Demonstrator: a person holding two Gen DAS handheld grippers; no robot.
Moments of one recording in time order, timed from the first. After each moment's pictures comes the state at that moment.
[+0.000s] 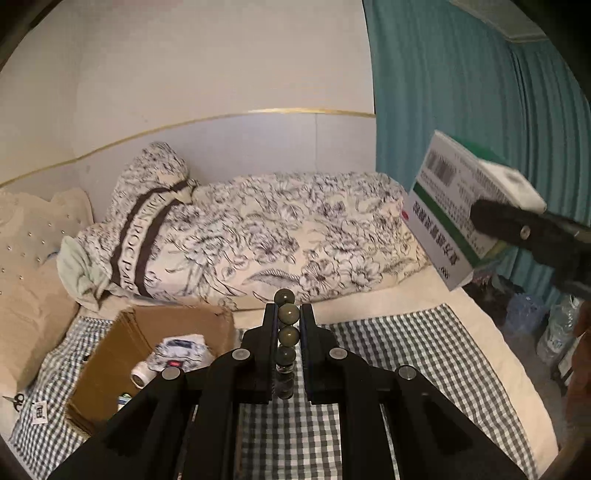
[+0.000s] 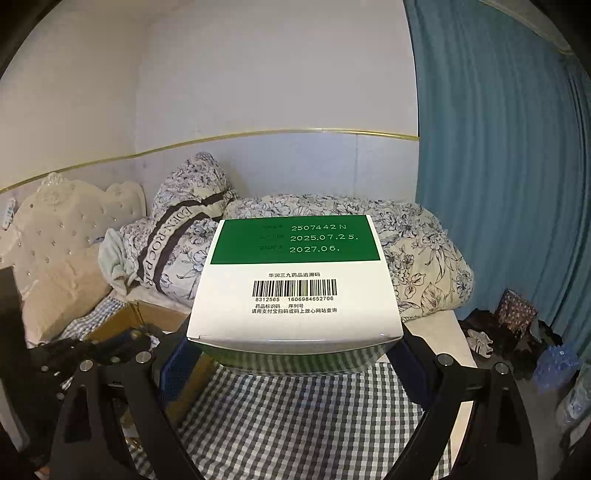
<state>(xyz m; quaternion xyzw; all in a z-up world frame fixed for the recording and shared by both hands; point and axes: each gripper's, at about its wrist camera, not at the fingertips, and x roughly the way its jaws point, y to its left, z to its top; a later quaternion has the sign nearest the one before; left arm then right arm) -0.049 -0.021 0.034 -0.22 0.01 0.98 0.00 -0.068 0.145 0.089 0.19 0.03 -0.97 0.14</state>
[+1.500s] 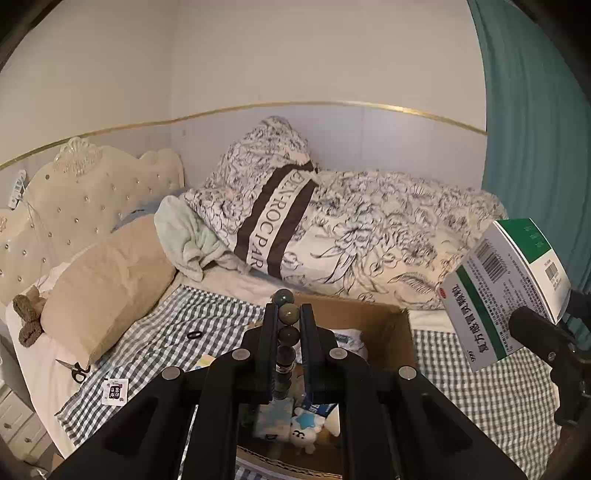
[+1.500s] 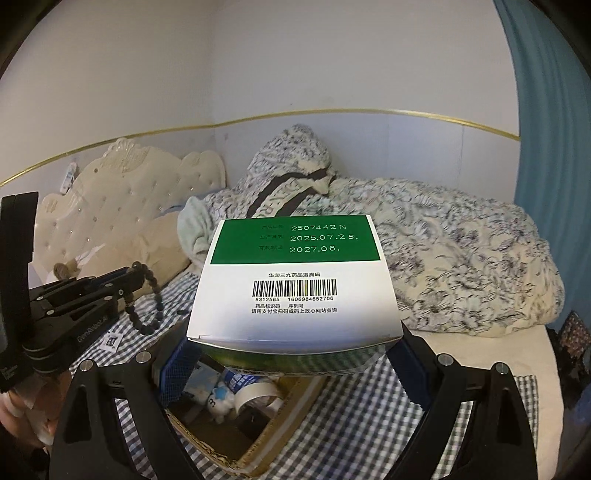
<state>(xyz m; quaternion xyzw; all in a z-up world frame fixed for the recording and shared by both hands) -0.044 -0.222 0.034 -0.25 -0.05 0.95 -0.16 -0.084 -0.037 0.045 0.23 0.07 -0.93 0.29</state>
